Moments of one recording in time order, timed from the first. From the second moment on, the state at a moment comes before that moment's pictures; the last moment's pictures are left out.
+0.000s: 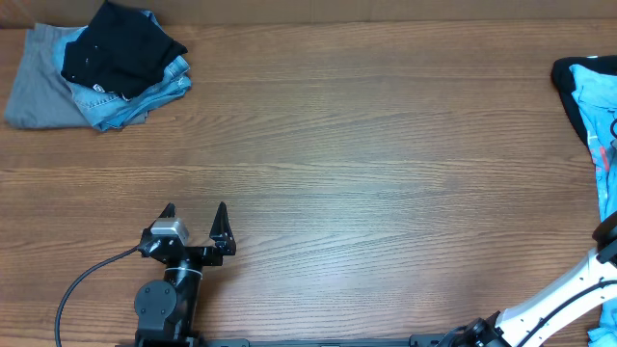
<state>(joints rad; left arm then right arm) -0.07 0.02 0.01 -0.08 0.01 -0.26 -0.82 2.33 1.84 -0.54 -0.01 0.04</state>
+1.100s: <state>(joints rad) -0.07 0.02 0.01 -0.08 0.01 -0.26 -0.82 2.33 1.84 -0.51 -0.07 0.04</state>
